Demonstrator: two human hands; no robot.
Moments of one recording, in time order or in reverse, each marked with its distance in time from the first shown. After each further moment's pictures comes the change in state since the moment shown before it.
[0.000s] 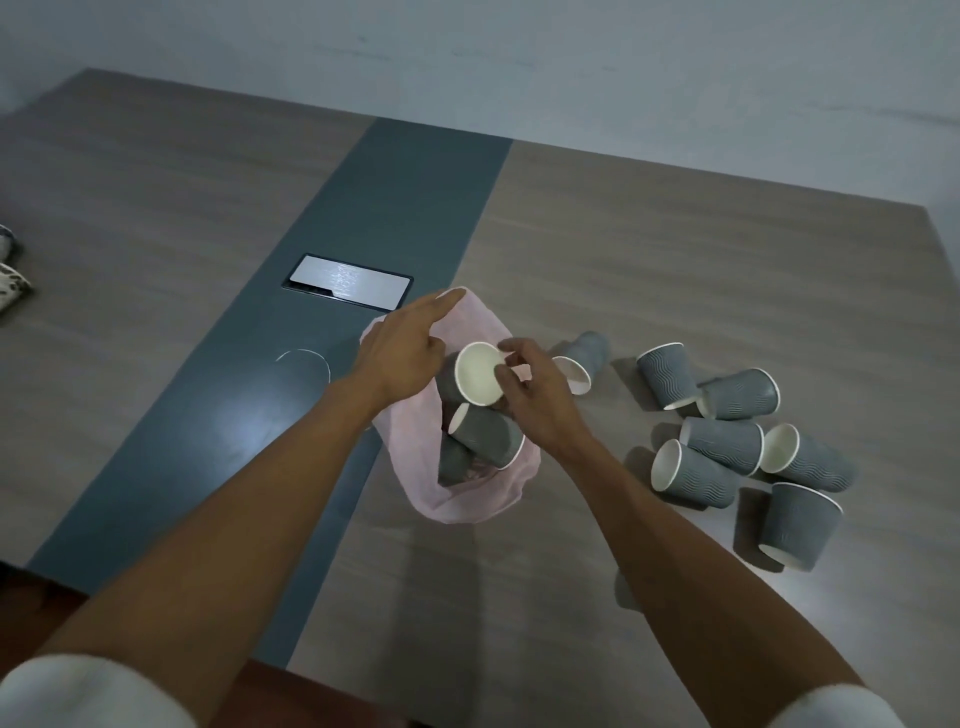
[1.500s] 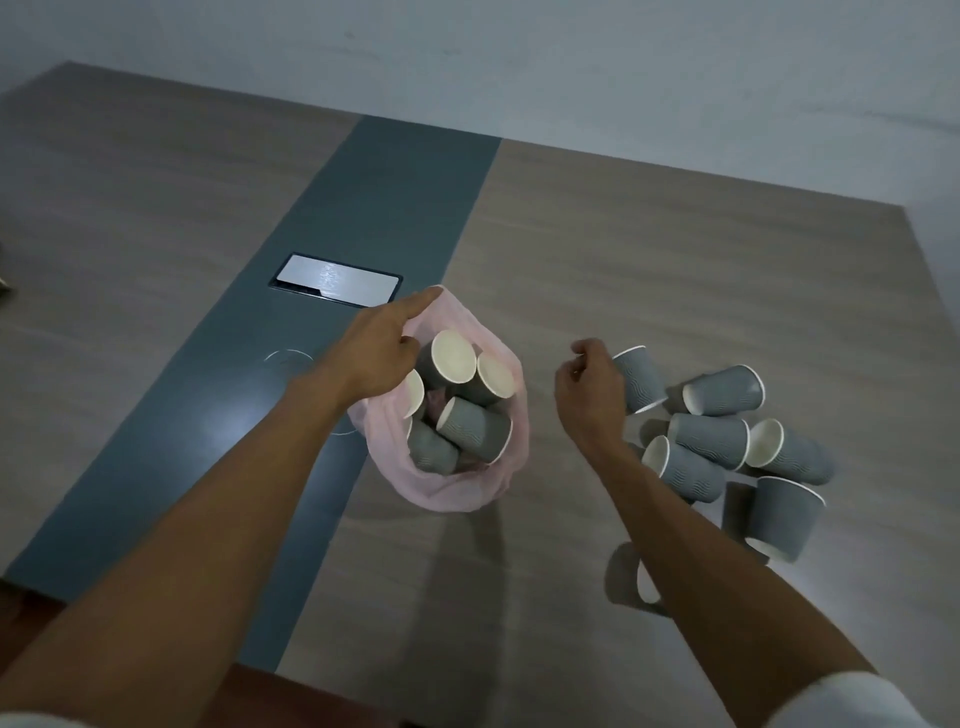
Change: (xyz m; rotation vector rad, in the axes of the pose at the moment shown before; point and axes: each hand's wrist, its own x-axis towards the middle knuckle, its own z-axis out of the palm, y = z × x) left_hand -0.016 0.018 -0.030 -0.048 -0.080 -0.104; right_hand -0.001 0.026 -0.044 -0.311 0.413 0.148
